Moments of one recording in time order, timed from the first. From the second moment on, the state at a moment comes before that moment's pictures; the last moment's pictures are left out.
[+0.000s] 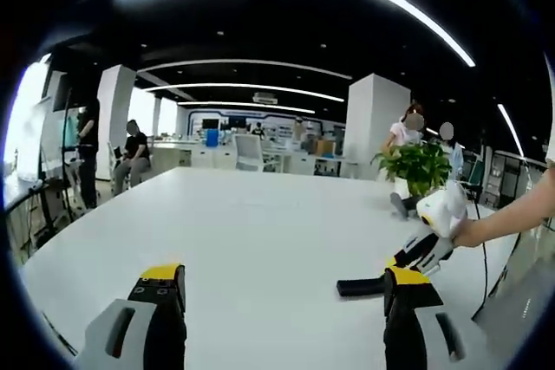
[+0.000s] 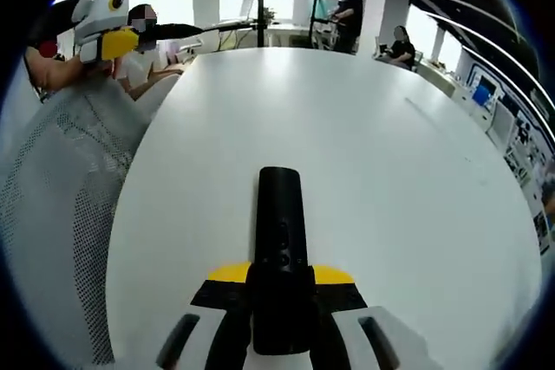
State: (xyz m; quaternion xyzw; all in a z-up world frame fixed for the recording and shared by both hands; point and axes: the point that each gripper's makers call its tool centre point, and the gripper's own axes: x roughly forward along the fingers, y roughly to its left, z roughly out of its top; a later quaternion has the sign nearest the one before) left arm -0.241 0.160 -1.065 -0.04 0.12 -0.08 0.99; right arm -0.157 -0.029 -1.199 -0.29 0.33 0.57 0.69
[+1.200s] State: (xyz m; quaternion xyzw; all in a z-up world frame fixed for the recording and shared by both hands) left arm -0.242 0.162 -1.072 -0.05 0.14 -0.09 0.99; right arm -0.036 -0.044 -1.194 -0.34 0.36 0.58 0.64
